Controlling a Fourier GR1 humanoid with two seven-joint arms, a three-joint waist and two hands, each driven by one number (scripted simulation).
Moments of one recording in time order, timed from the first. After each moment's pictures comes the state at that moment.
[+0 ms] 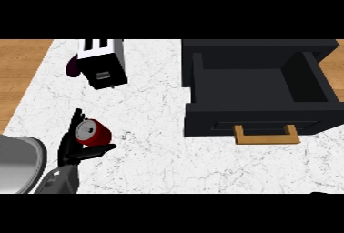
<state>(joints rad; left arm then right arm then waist) -0.35 0.17 0.31 -0.50 0.06 -0.01 -0.62 0.15 -0.09 -0.31 -2.22 -0.15 0.13 0.25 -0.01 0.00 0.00</state>
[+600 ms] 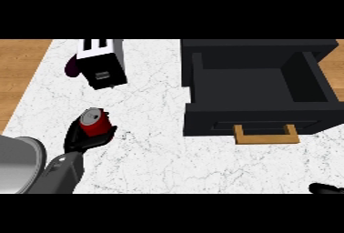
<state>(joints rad) -0.49 0.19 0.30 -0.35 0.08 -0.14 -0.68 0.09 -0.10 -0.31 -2.22 -0.13 0.11 0.29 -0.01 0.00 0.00</state>
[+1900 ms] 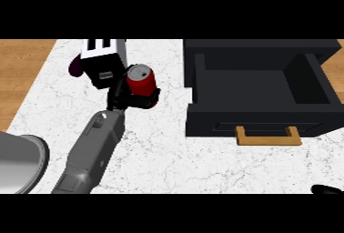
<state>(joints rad) -0.73 0.01 0.16 -0.60 0.10 0.03 -0.42 0.10 -0.08 -0.32 -2.26 -0.08 0.09 0.30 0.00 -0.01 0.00</state>
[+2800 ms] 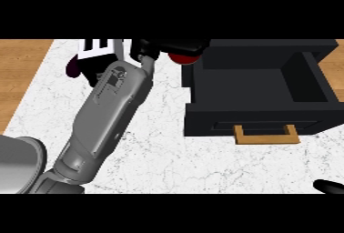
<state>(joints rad) -1.07 0.00 -0.06 -0.92 0.17 0.29 0.13 0.06 -0.10 -0.33 -2.26 -0.08 0.08 0.33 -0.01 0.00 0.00</state>
